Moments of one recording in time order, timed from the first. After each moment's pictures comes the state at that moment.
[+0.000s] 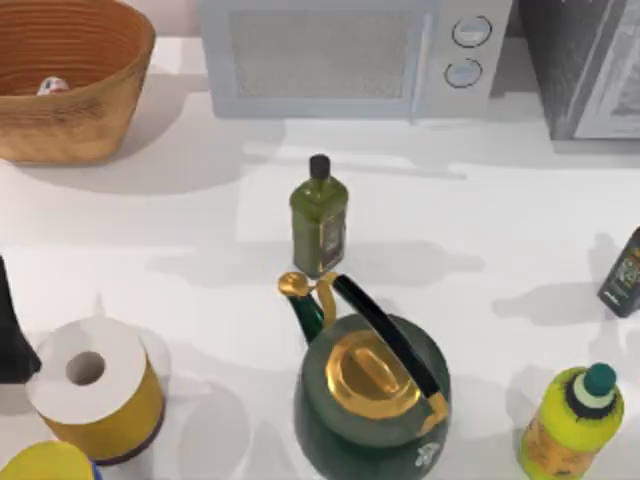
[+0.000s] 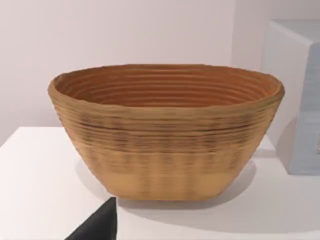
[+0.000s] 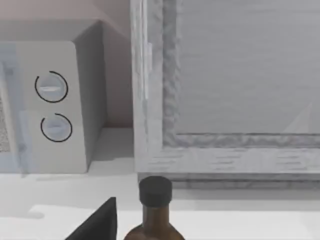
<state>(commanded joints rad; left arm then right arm) 0.00 0.00 0.00 0.00 0.00 0.00 0.00 0.00 0.00 0.00 0.00 0.00</state>
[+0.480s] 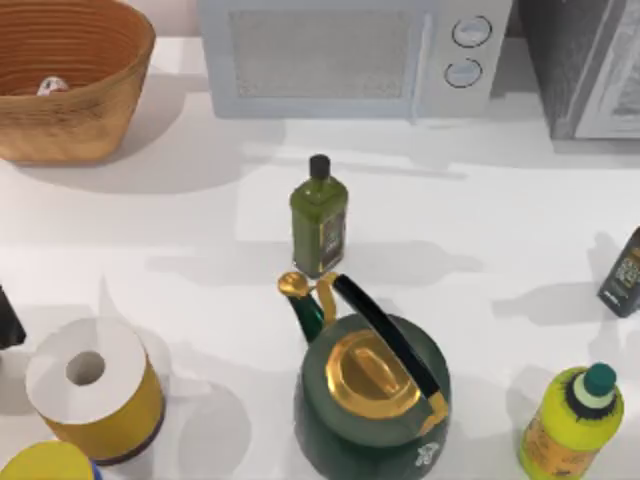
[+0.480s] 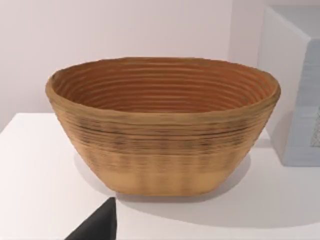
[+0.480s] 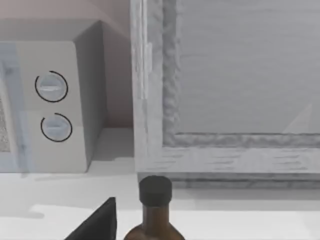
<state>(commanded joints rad) 0.00 0.20 0.20 -0.09 0.01 0.00 0.00 0.00 0.00 0.00 0.00 0.00</state>
